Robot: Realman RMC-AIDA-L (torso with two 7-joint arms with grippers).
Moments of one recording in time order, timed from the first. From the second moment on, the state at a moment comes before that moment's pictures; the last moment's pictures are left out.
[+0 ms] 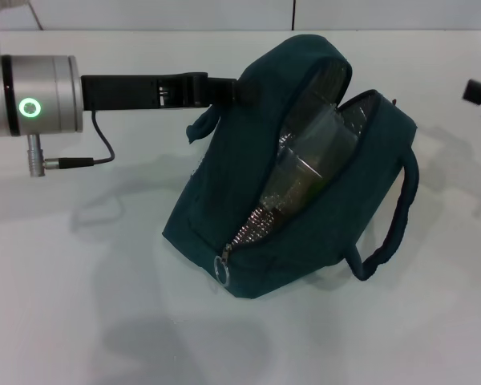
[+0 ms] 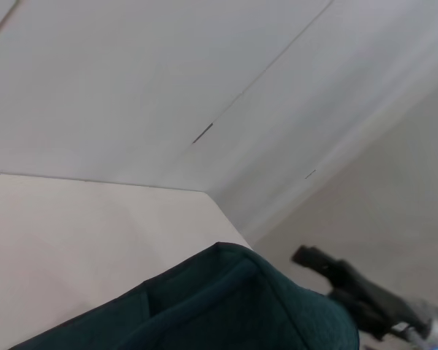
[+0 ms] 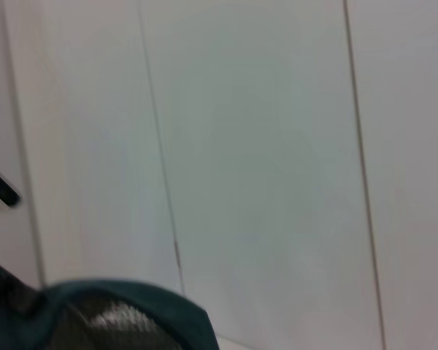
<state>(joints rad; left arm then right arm) -0.54 -2.09 1.01 0.98 1.76 1.52 -2.30 0.42 1.97 -0.64 -0.65 -1.64 -1.52 1.24</state>
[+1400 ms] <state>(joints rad) -0.55 -2.09 1.01 0.98 1.75 1.52 -2.31 0.61 2.02 -0.79 -0.41 -1.64 -1.17 1.03</state>
